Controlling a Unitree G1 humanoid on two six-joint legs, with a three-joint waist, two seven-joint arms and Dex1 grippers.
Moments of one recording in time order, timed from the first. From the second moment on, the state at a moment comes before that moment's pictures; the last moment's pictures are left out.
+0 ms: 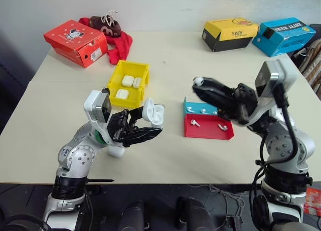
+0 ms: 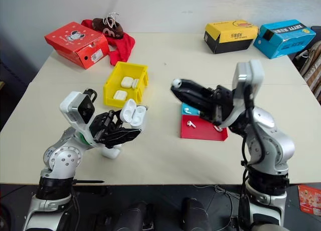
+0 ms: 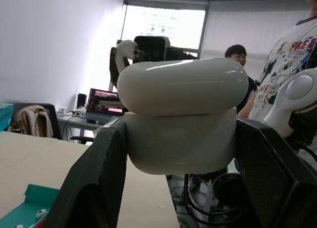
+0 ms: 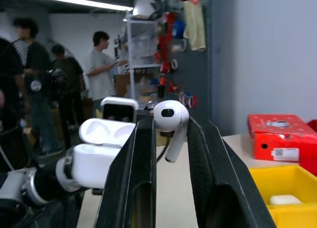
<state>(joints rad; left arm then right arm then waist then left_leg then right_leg) -0.42 0.38 0.05 -0.20 -0.97 0.47 -1.11 -0.51 -0.35 -0.19 -0.43 0.82 0.57 1.02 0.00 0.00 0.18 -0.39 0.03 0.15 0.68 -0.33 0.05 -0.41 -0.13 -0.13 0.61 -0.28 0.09</state>
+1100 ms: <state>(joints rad) -0.42 0.33 0.02 -0.19 -0.83 0.46 -1.13 -0.49 -0.39 0.03 -0.35 0.75 0.40 1.06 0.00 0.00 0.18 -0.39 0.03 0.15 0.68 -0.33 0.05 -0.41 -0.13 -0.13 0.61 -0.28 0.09</state>
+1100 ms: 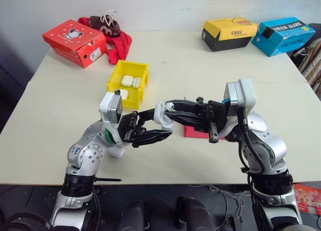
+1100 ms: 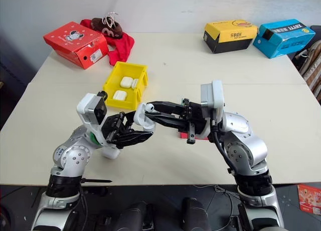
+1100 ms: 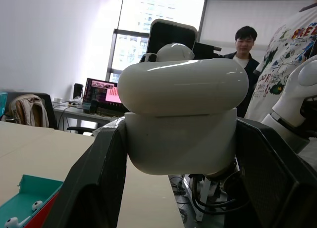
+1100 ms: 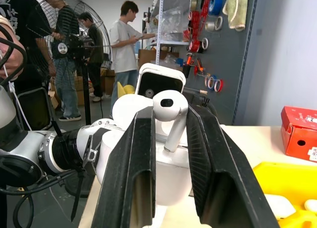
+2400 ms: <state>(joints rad) -0.23 0.45 0.15 -0.22 -0.75 0.29 -1.12 -0.03 -0.97 -0.47 0.49 0.37 -0.16 1.26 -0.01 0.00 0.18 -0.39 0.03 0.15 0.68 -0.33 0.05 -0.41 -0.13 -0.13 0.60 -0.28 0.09</state>
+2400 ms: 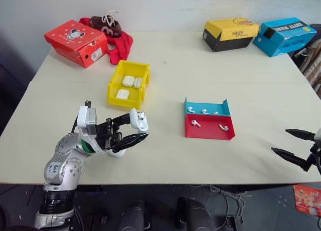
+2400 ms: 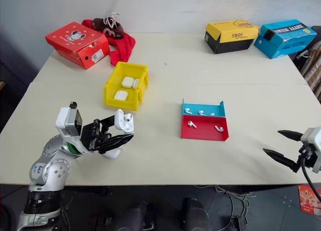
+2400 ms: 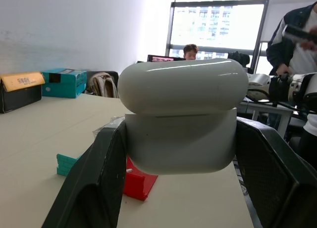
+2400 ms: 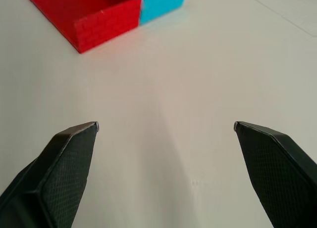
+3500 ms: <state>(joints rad) -0.16 0.41 0.10 -0.34 -0.76 0.30 -0.99 -1.20 -0.61 0.39 0.85 -0.09 0.36 1.26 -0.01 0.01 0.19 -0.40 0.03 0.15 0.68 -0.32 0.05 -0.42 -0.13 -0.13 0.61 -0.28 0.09</state>
